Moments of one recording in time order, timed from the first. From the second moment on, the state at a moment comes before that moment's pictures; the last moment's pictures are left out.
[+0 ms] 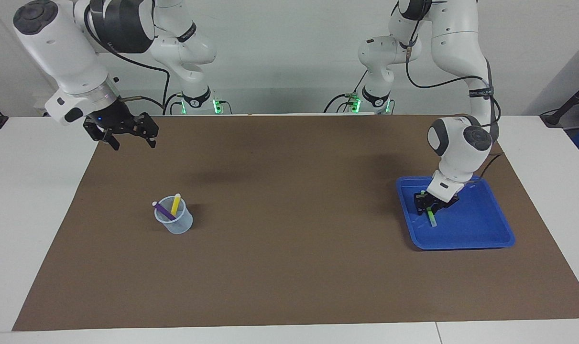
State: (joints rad) left arm 0.09 0.31 -0.10 -2.03 0.03 2.40 0.03; right arm -0.06 0.04 0.03 -1.63 0.04 1.62 -0.04
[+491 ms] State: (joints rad) left arm 0.09 0.29 -0.11 -1.84 -0.04 2.12 0.01; right arm -0.05 0.03 0.03 -1.65 0.04 1.63 -0.04
